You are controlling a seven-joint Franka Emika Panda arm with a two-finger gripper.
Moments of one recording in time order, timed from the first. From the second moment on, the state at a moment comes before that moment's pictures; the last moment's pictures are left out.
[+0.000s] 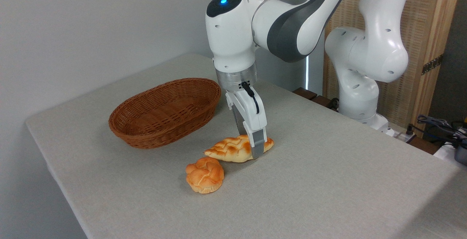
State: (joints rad) arm -0.19 -0.33 0.12 -2.46 -0.05 2.04 1.06
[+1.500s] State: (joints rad) arm -0.19 -0.32 0.12 -2.47 -0.05 2.13 1.06
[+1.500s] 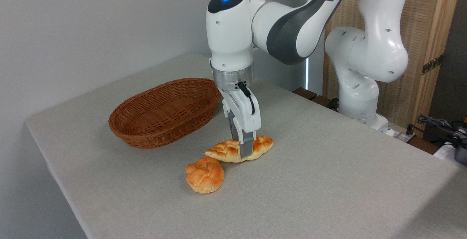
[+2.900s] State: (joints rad) arm -0.21 0.22 -0.24 -1.61 -0.15 1.80 0.43
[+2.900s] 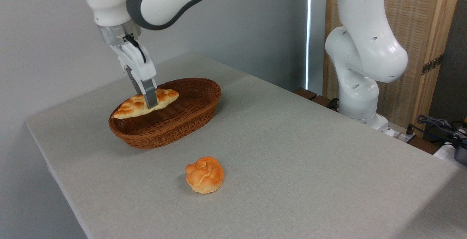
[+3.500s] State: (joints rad) arm -0.26 0.30 -0.28 -1.61 -0.08 1.80 0.35
